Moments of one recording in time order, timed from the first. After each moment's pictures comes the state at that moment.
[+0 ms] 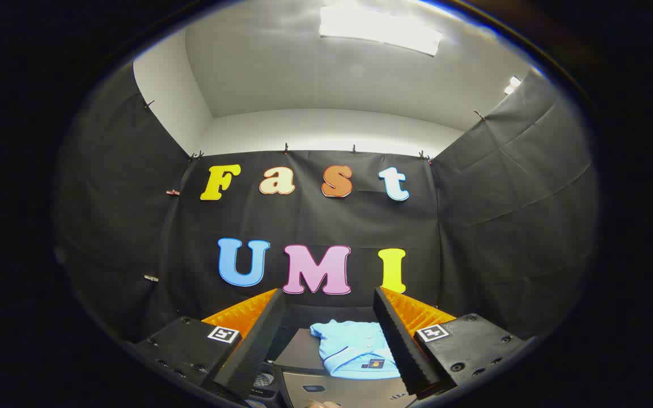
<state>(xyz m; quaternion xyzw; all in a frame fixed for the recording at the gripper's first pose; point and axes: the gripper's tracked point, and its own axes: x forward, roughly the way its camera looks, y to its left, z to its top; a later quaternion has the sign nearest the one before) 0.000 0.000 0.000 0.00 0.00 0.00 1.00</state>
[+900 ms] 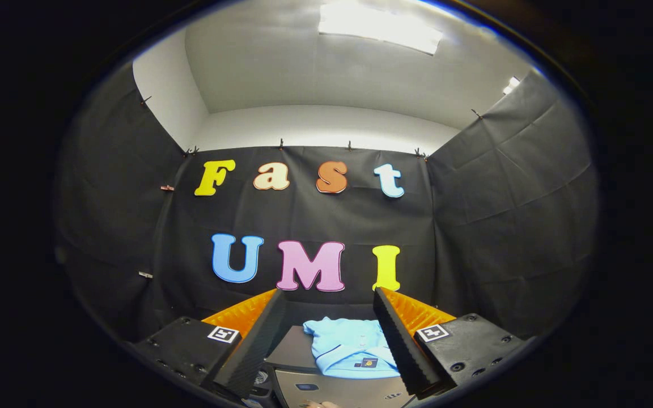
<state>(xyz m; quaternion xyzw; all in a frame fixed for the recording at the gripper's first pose) 0.008 -0.011 -0.001 0.00 0.01 -0.01 1.00</state>
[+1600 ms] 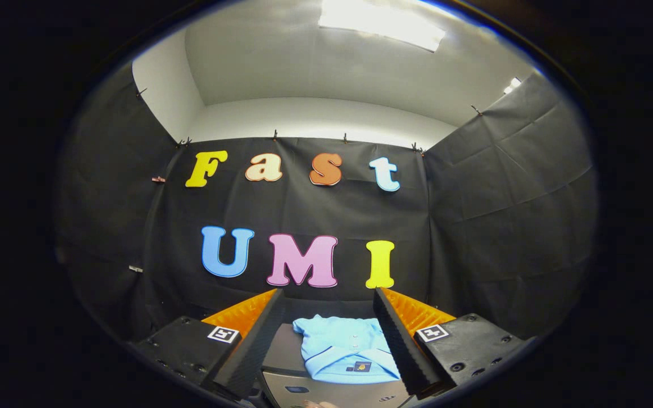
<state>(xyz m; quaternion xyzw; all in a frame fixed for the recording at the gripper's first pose) 0.048 -0.024 -0.006 0.00 0.03 -0.02 1.00</state>
